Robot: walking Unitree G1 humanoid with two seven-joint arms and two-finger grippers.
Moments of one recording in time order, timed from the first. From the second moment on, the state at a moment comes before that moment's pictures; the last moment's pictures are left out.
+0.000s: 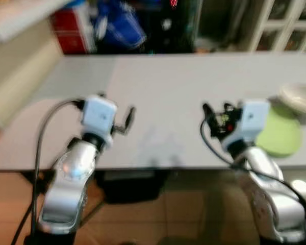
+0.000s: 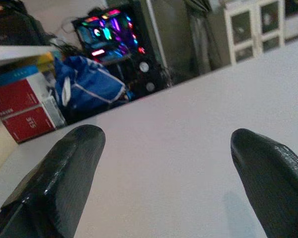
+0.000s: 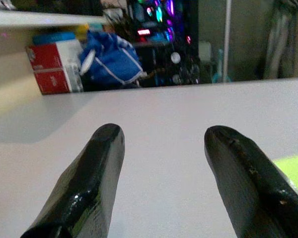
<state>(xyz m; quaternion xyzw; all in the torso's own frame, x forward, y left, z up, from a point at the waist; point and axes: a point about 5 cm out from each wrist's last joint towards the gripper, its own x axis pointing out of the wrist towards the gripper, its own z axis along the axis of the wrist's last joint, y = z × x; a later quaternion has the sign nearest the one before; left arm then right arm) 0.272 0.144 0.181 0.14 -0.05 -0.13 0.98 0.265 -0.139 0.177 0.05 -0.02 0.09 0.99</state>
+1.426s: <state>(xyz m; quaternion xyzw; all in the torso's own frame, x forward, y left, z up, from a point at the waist) 0.276 0.160 0.202 0.15 -0.08 -0.10 0.98 0.280 -0.123 0.175 0.05 -0.02 0.12 0.99</state>
